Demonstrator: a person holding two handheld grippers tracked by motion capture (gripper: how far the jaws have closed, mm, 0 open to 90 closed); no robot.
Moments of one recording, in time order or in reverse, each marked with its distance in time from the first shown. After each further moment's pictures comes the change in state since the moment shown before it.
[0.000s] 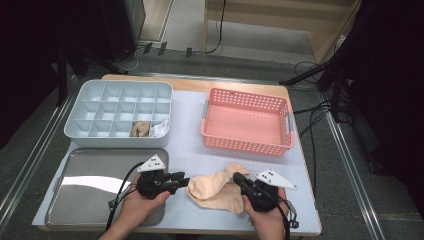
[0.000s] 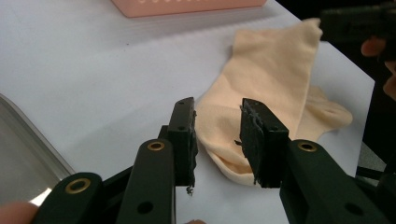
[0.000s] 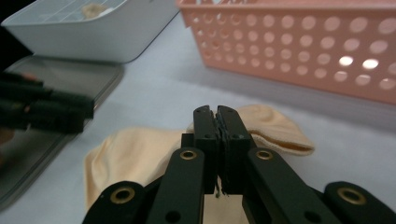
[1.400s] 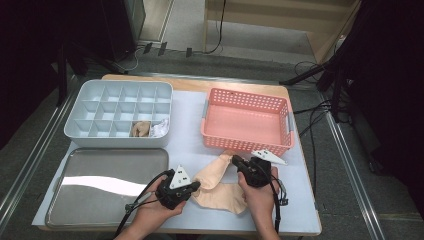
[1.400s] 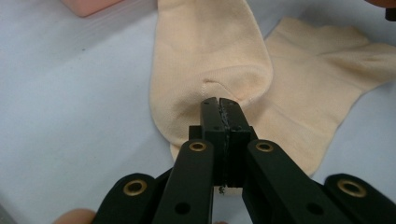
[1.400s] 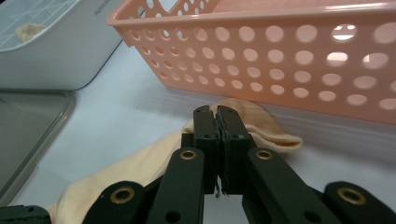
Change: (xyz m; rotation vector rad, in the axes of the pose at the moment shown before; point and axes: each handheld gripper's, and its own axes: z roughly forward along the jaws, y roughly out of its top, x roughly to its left) left arm -0.043 -0.003 0.033 0.114 0.134 0.294; right arm -0.026 0.019 0.051 0.023 -0.068 0.116
